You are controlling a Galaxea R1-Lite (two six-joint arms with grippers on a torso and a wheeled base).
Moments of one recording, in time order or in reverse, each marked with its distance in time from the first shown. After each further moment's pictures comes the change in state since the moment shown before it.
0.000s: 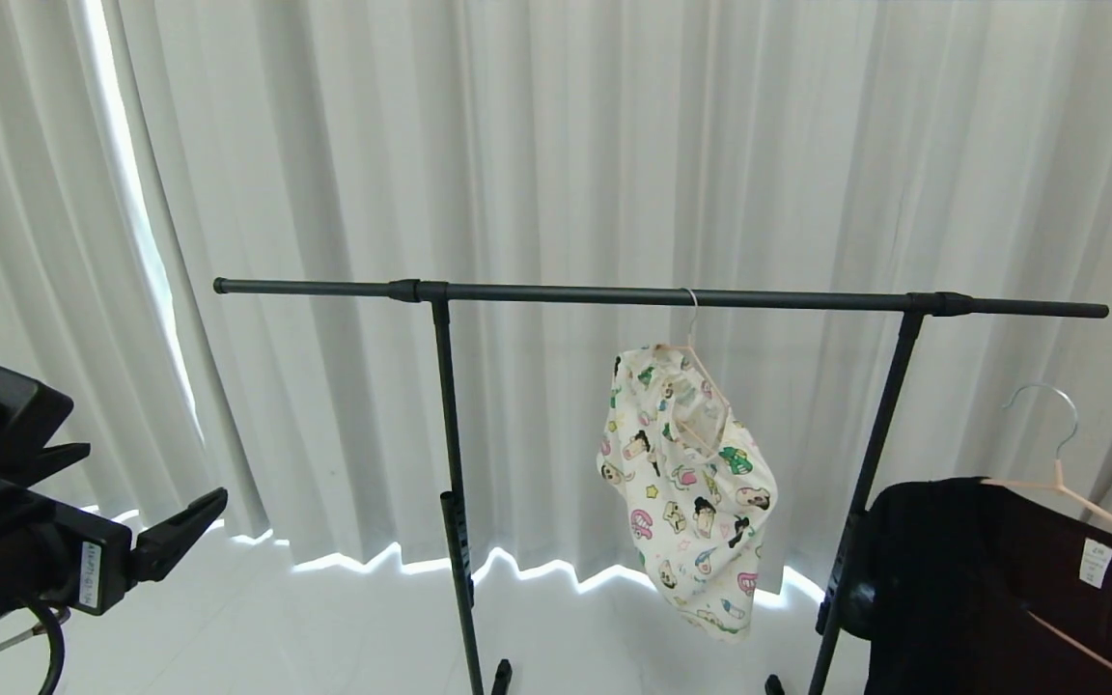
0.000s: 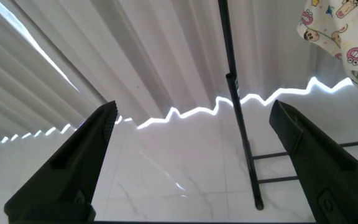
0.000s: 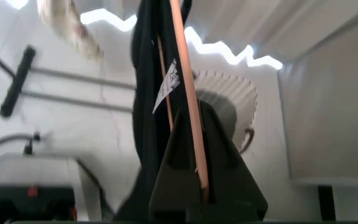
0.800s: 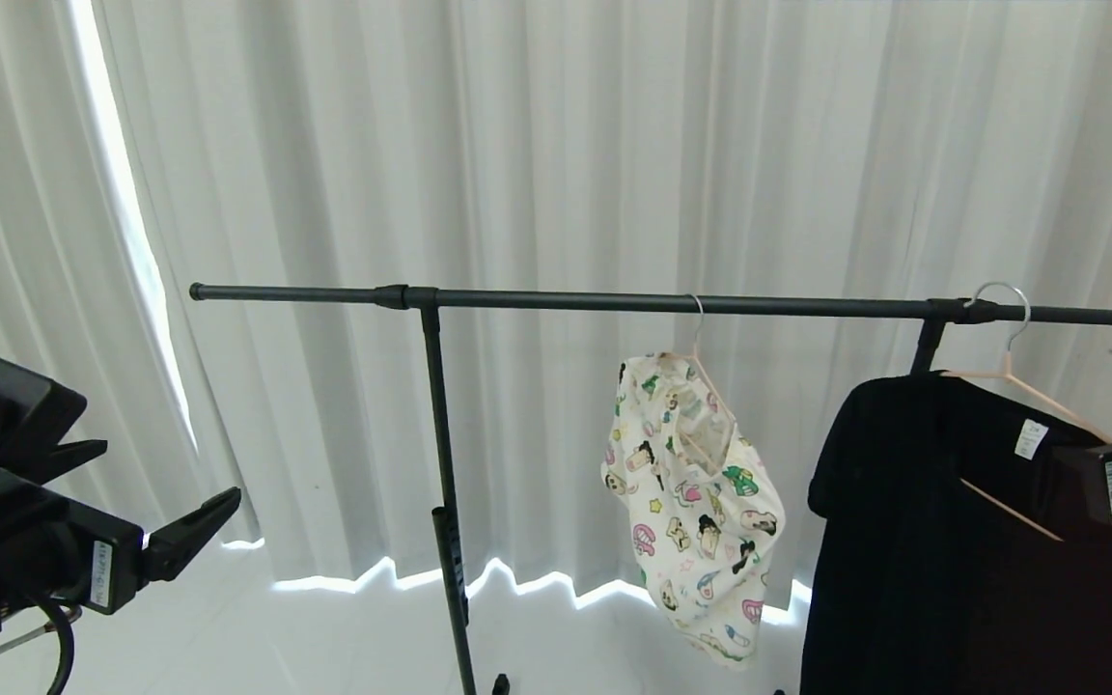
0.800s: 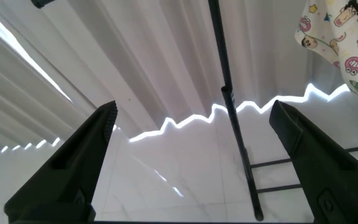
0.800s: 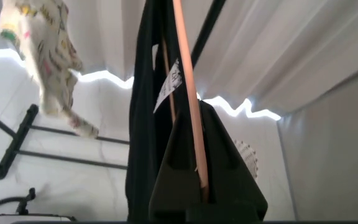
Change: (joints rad) left arm -0.031 0.000 -0.005 0.000 -0.008 -0.003; right arm -0.008 0.241 -0.132 -0.280 0.056 -0.003
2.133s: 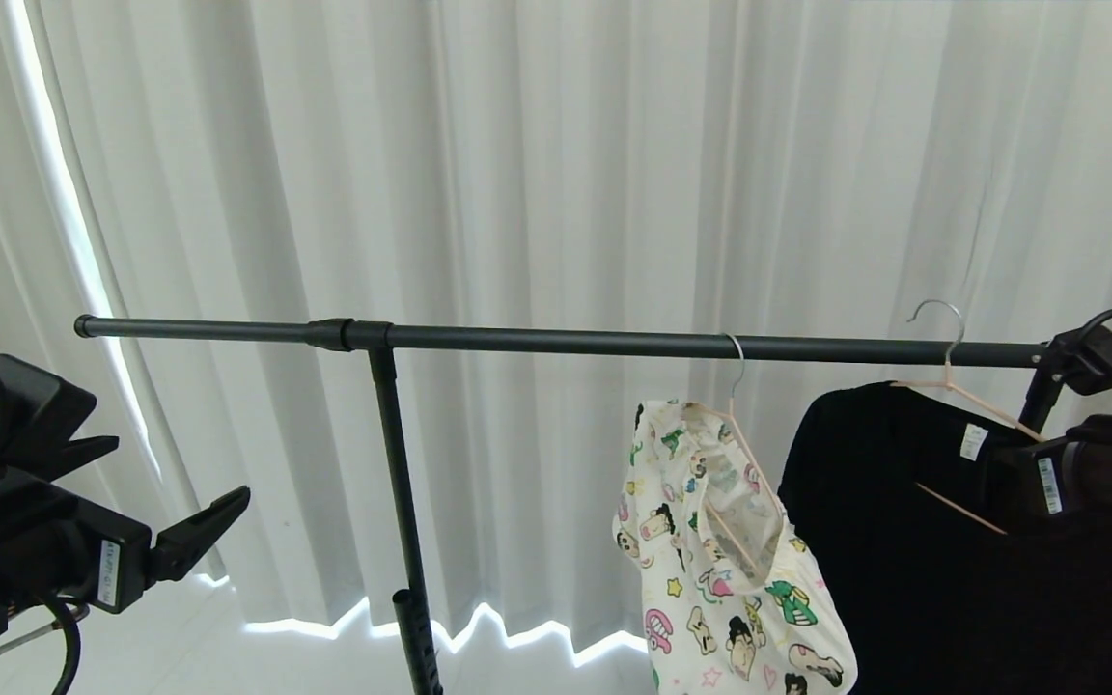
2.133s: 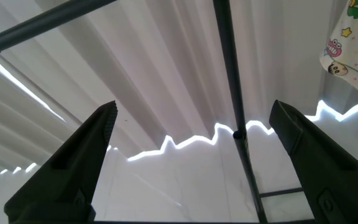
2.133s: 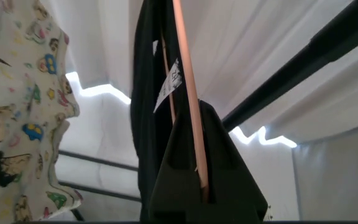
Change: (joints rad) left arm -0.023 0.007 -0.006 0.000 -0.001 0.006; right arm 0.048 0.151 -0.024 -0.072 0.017 -0.013
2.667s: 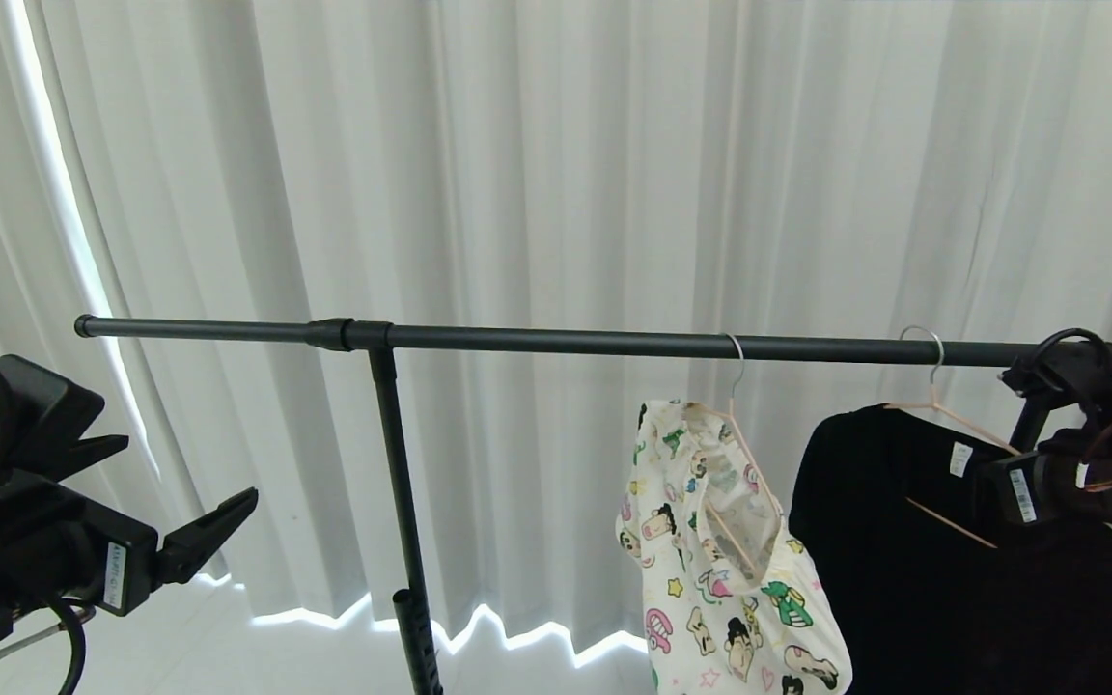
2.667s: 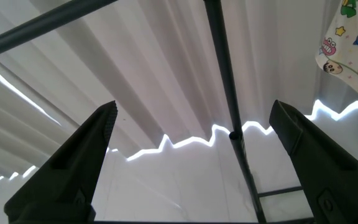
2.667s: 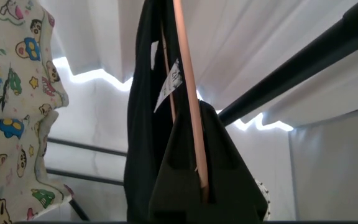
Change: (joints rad) left arm -0.022 0.000 0.000 0.000 0.000 0.001; right arm 0.006 0.087 -0.004 -0.011 -0.049 0.002
